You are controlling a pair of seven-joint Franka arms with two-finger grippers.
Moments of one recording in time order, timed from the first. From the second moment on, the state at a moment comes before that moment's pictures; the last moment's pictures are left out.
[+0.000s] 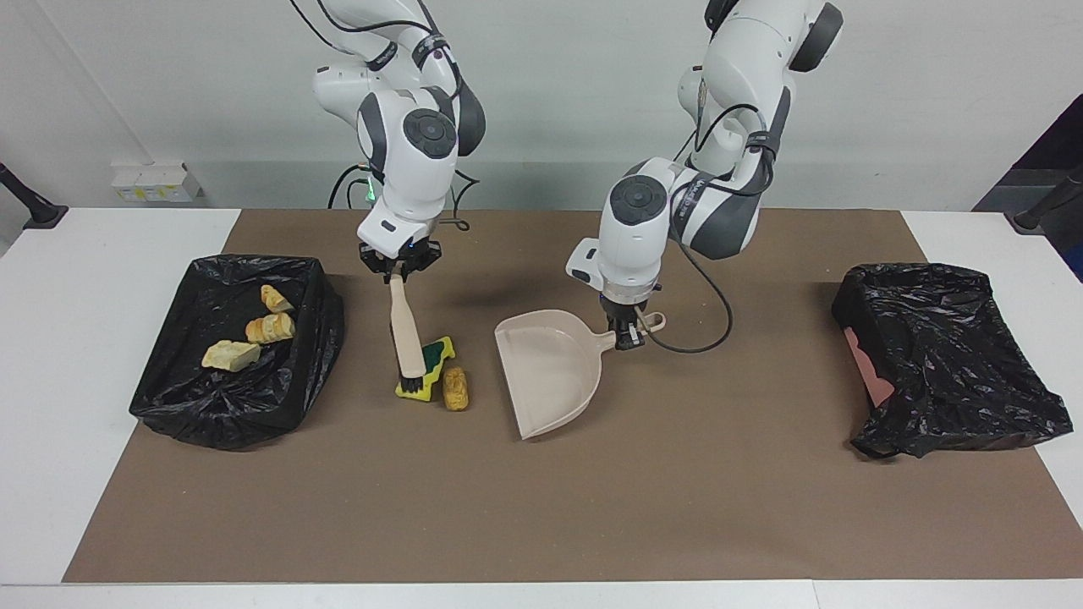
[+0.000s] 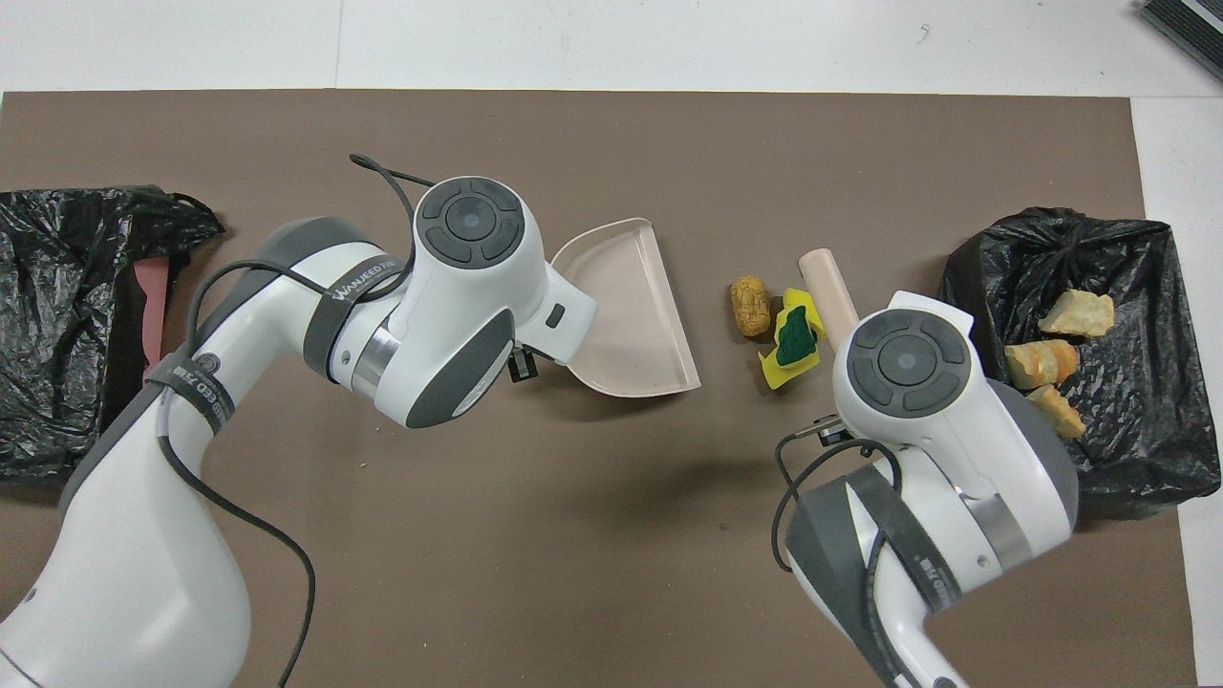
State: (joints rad) left arm -0.24 0.42 -0.41 -1.61 0.23 1.93 0.65; right arm 0.11 -0.03 0.24 -2.09 -0.31 1.87 0.20
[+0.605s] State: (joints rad) left arm -0.28 0.43 -0.42 -1.62 0.26 1.88 0.61; right arm 0.02 -0.01 0.24 -2.11 -0.33 1.90 0.21
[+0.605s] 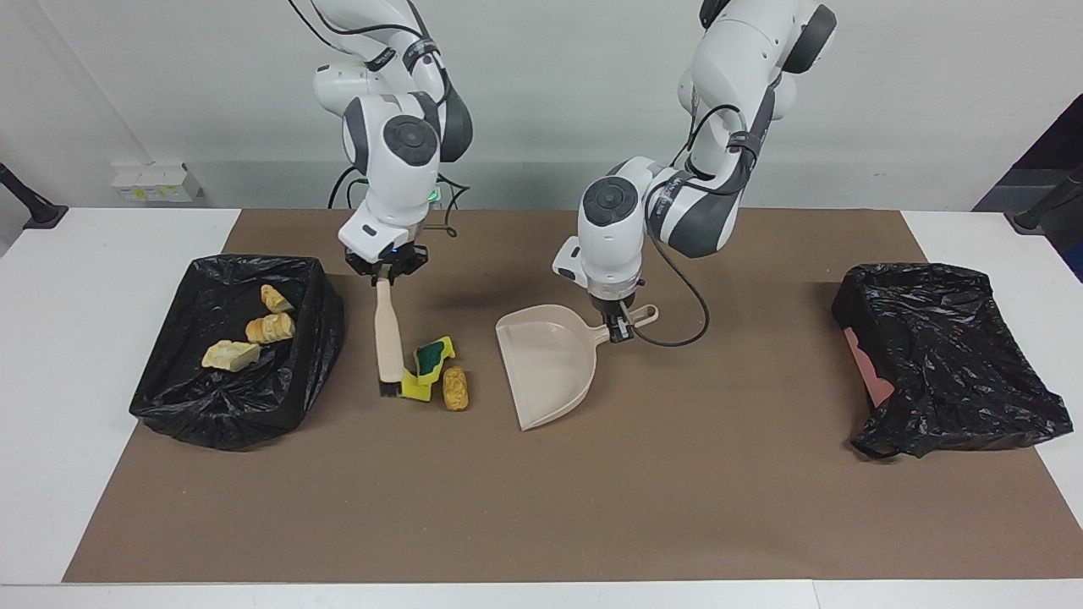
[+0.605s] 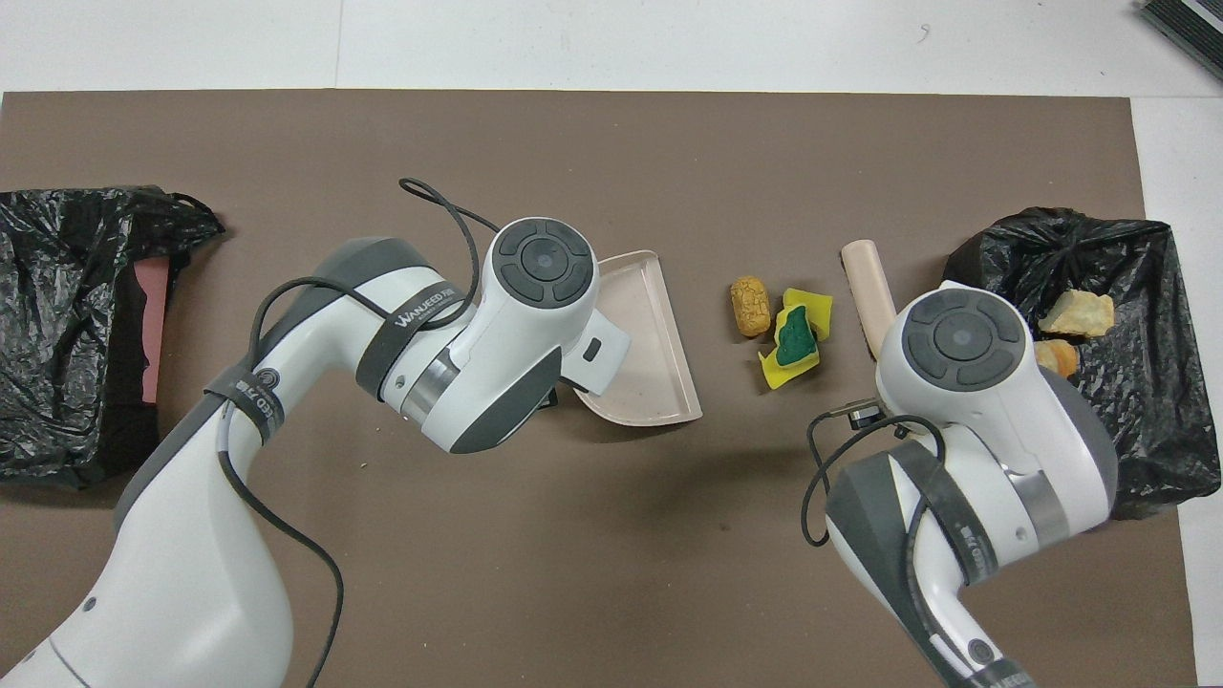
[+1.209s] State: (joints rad) left arm -0.28 0.43 -0.41 -1.62 0.26 1.84 0.59; right arm 0.02 0.15 0.25 -2.12 -0.35 1.99 0.23
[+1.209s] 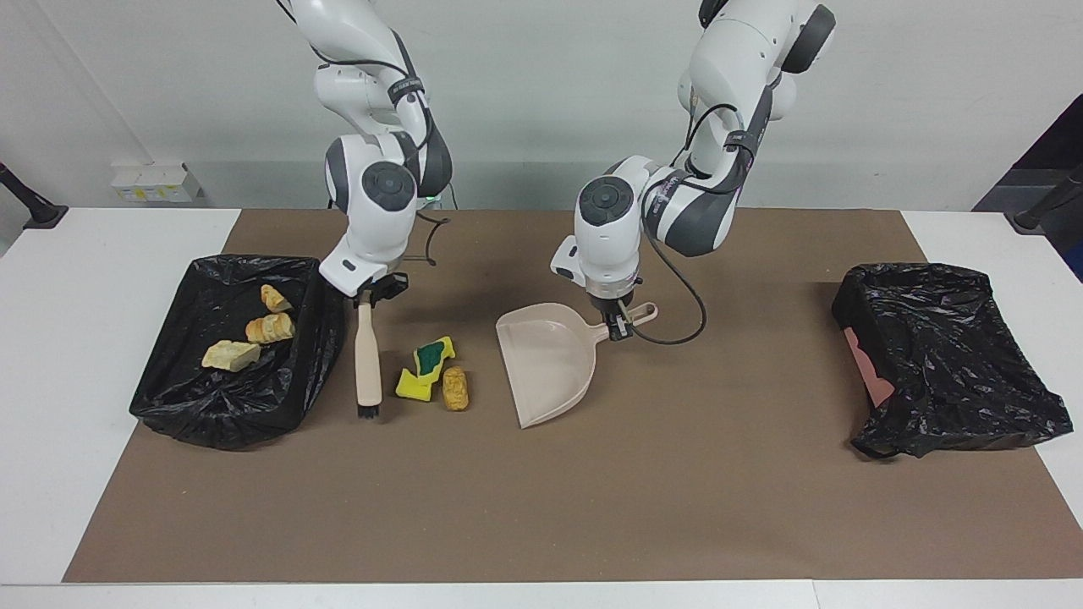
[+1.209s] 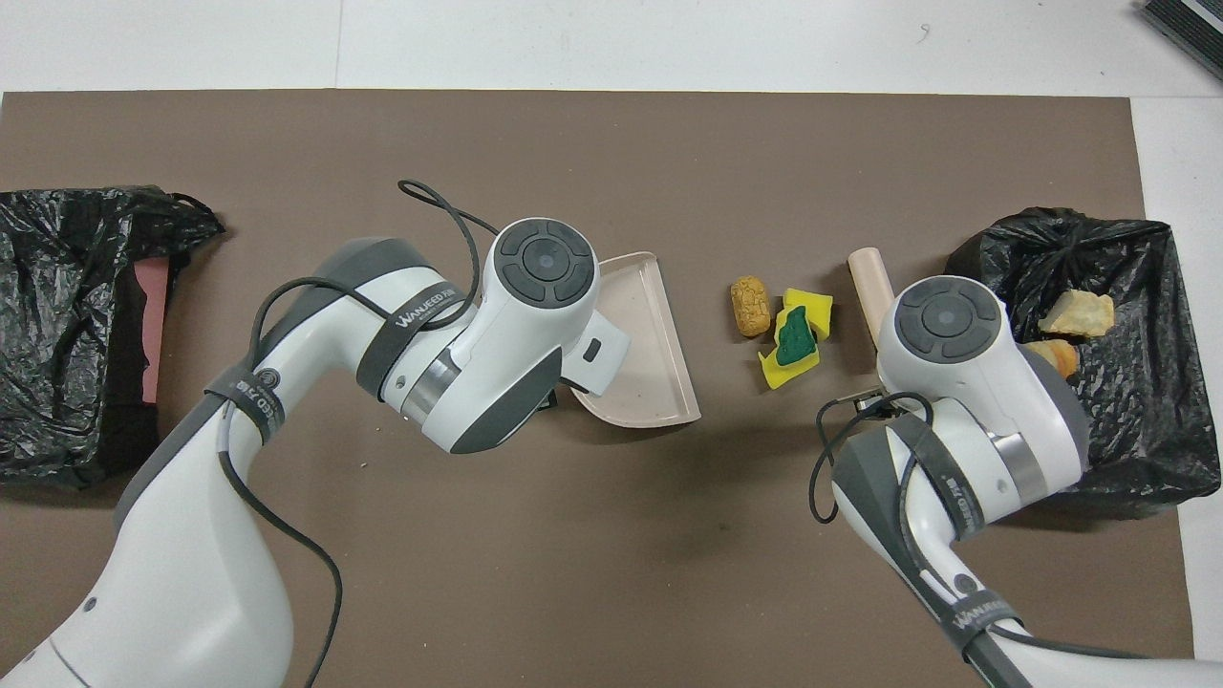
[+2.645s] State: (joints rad) left arm -0.28 0.43 -0.41 -1.63 0.27 1.77 0.54; right arm 0.16 -0.01 0.25 -1.98 0.12 1.72 0.21
